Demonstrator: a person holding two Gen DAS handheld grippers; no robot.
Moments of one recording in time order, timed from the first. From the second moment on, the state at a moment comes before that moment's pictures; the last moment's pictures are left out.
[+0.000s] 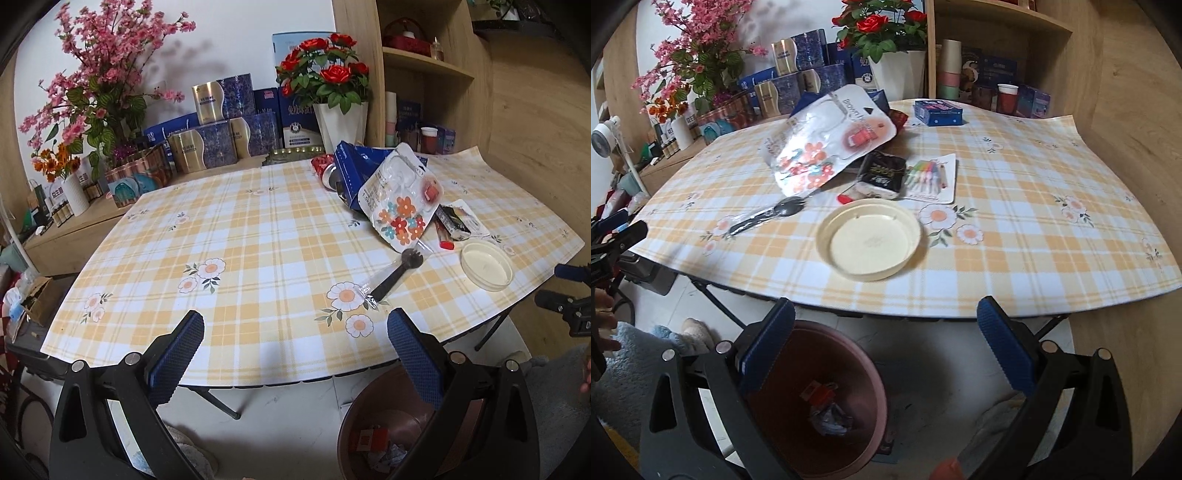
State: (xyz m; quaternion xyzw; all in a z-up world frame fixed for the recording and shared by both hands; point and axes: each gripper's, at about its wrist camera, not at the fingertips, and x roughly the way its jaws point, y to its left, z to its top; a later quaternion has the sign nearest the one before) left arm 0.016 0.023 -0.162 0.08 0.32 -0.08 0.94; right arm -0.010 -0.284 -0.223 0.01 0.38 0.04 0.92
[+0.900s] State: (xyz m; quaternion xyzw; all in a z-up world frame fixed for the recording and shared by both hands) left arm 0.064 0.025 -0.194 0.04 0.40 -0.09 0.91; right arm 0.084 -0.267 -0.252 0.02 0.41 0.05 0.91
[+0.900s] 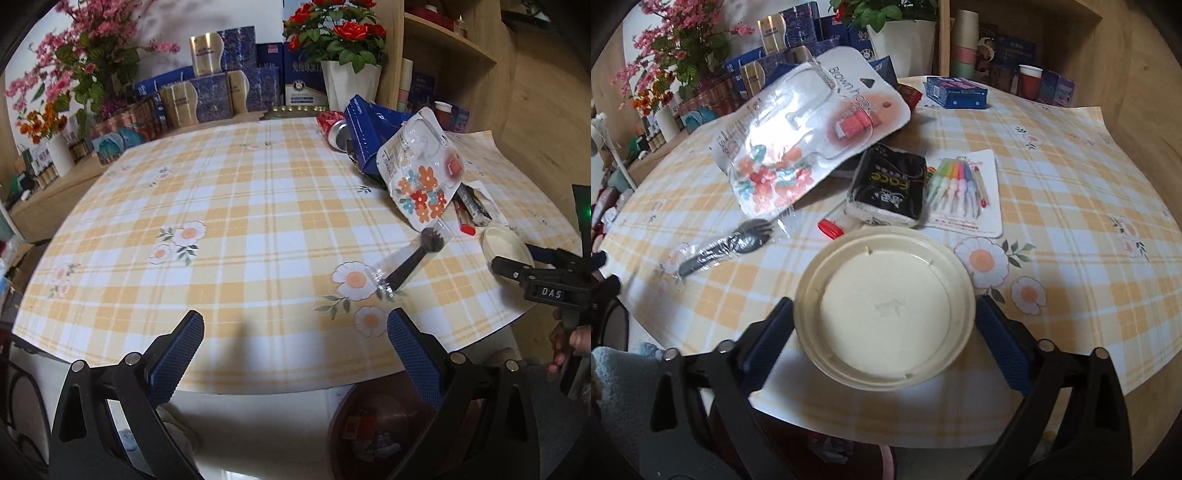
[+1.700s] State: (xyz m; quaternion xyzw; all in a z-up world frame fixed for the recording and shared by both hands) left arm 0.143 -0.090 -0.220 0.14 0.45 -0.26 0.85; right arm 0.067 -0.277 -0.217 0.04 0.37 0.06 0.92
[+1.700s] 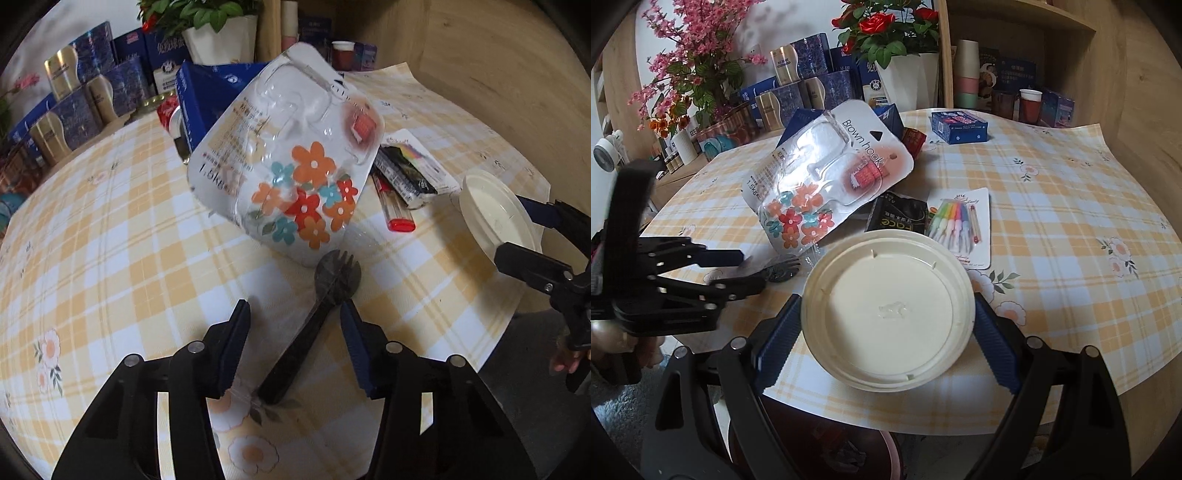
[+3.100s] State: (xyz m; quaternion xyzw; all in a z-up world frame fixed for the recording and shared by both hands) left arm -0.017 -0.049 -0.190 0.08 0.44 -0.32 0.84; right arm -0.047 -0.263 -0.192 0.05 0.34 0.08 0.94
